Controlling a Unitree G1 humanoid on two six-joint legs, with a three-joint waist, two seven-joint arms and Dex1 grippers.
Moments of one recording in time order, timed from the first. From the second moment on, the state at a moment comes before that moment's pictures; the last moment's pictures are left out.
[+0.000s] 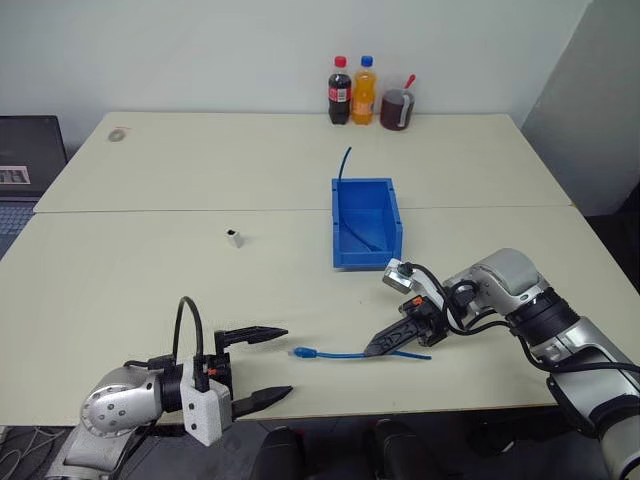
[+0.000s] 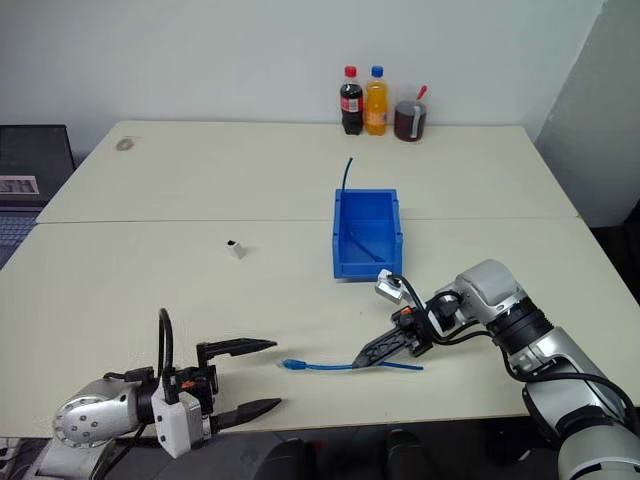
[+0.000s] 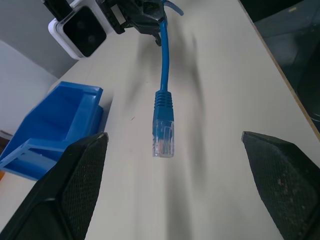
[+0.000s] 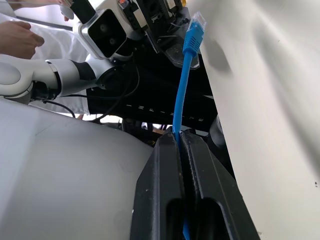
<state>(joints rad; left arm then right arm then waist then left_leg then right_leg) 0.14 0.73 -0.01 -0.01 -0.11 -0.90 -1.04 -0.82 -0.58 0.54 0.24 0.72 1.39 1.48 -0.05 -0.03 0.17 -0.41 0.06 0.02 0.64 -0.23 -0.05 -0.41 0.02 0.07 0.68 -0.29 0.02</state>
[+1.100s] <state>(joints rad) 0.04 0.74 -0.12 0.08 -0.07 -0.90 -0.92 -0.80 -0.57 0.45 0.17 0.79 1.50 1.39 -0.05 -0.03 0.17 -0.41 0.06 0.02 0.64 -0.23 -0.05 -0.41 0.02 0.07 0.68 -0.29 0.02</state>
